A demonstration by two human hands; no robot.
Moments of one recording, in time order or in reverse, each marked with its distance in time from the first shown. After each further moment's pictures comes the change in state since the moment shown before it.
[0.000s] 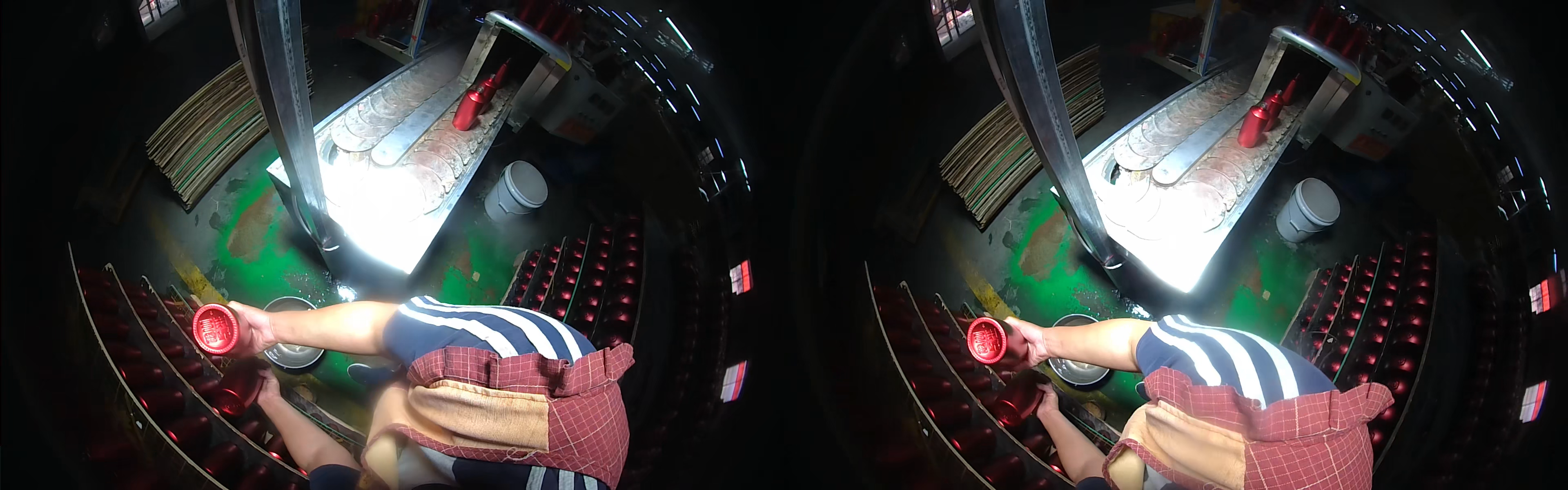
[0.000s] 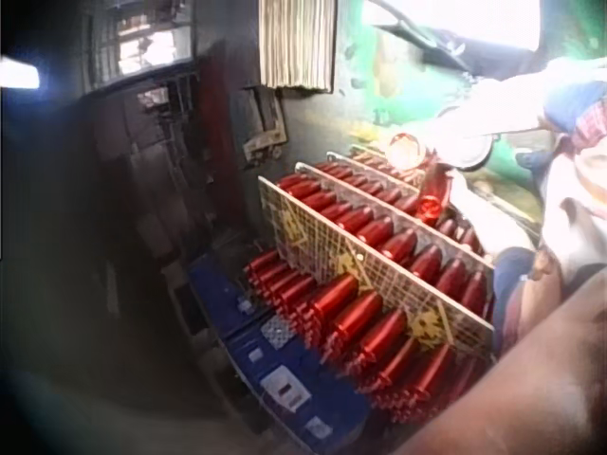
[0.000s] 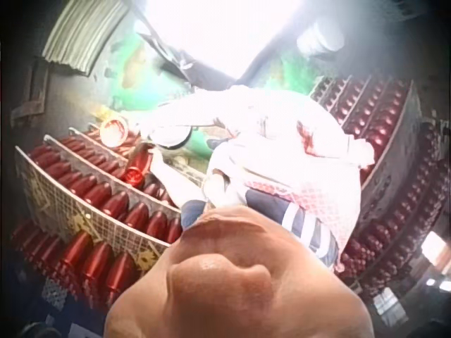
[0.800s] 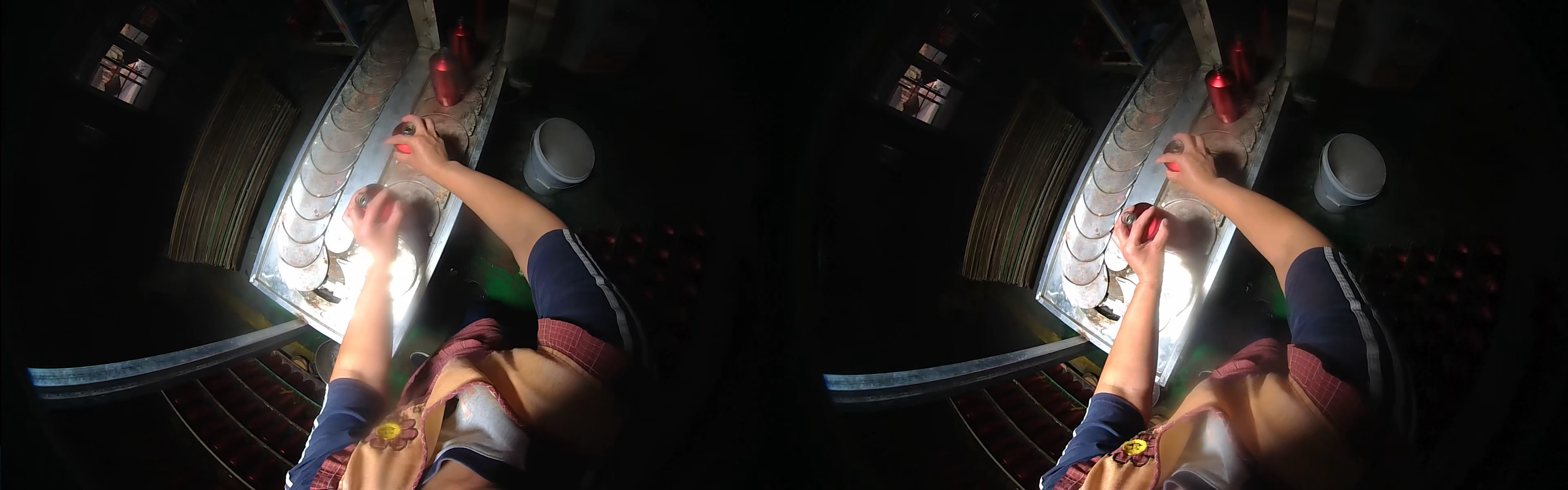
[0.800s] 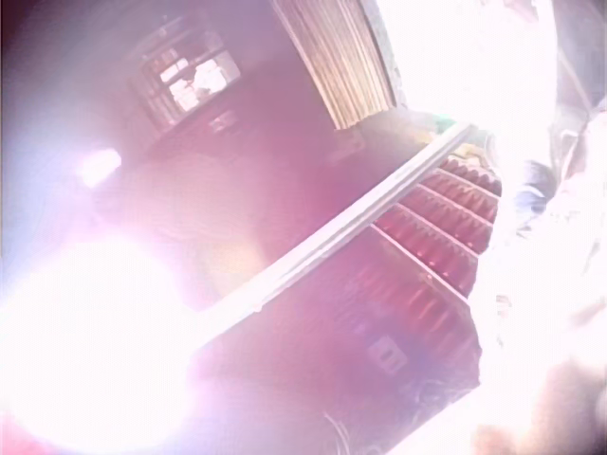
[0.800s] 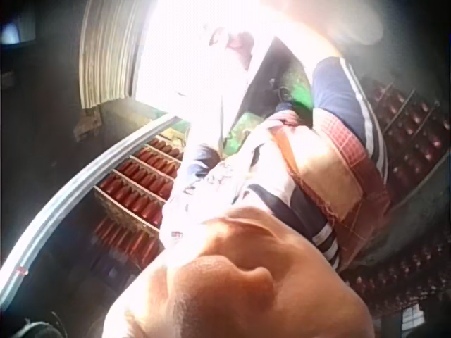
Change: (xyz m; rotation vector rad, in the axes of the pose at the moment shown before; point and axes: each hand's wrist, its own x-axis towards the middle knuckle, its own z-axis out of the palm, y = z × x) left_hand -0.035 -0.902 0.176 2.016 -1.337 1.139; right_hand -0.733 -0.361 -0.060 -1.773 1.727 -1.570
